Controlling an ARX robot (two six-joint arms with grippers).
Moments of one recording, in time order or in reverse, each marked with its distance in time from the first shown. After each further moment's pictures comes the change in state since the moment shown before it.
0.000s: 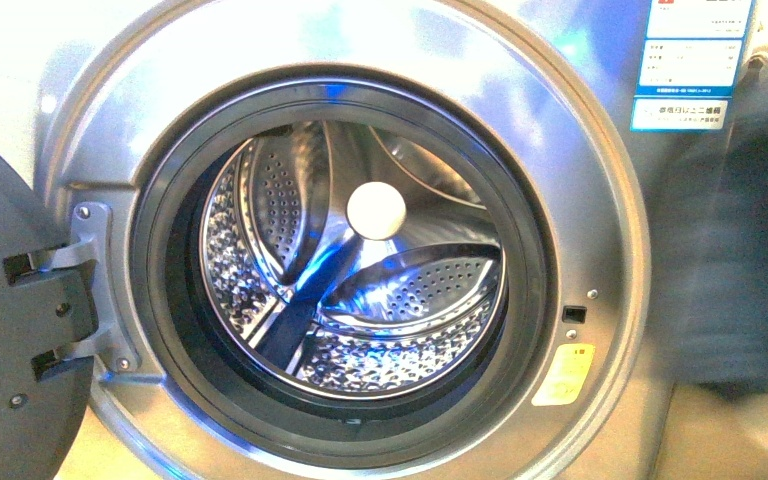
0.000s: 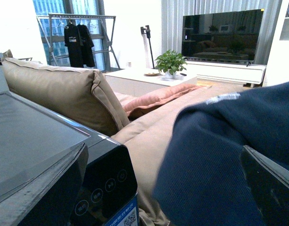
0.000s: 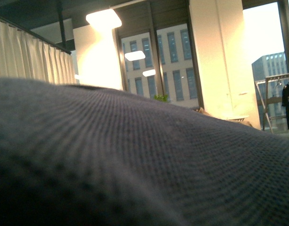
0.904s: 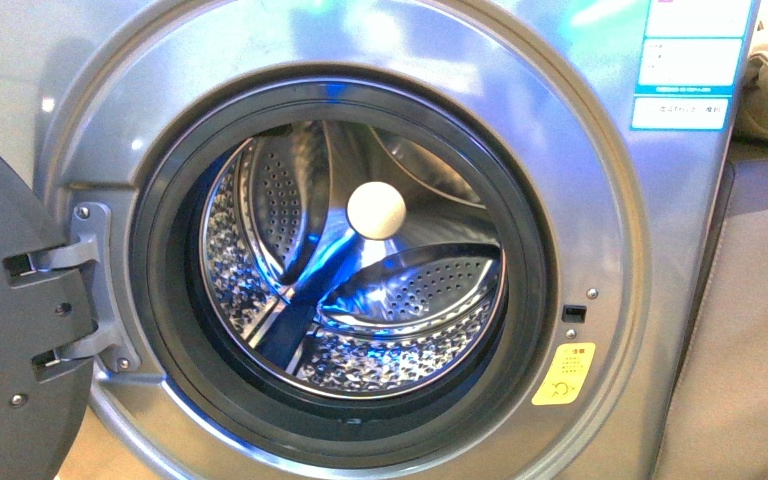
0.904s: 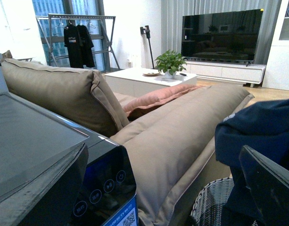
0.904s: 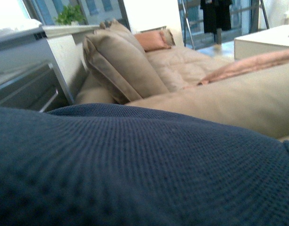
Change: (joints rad) left arm 0.000 0.000 0.001 0.000 0.000 0.000; right arm -0.758 0.369 0.356 -0.476 -0.524 -0.032
